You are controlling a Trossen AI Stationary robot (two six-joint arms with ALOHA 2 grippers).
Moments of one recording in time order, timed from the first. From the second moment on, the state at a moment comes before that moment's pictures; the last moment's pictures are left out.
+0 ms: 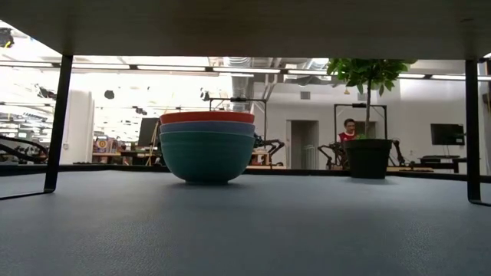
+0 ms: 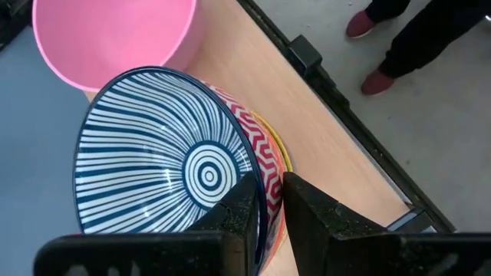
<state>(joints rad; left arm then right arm) -0.67 1.93 2.30 -1.41 -0.18 0.05 0.04 0.99 1.29 -1.57 0.52 1.15</state>
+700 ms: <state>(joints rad) -0.67 1.93 2.30 -1.38 -0.12 -0.05 0.04 0.99 1.29 -1.57 0.52 1.15</state>
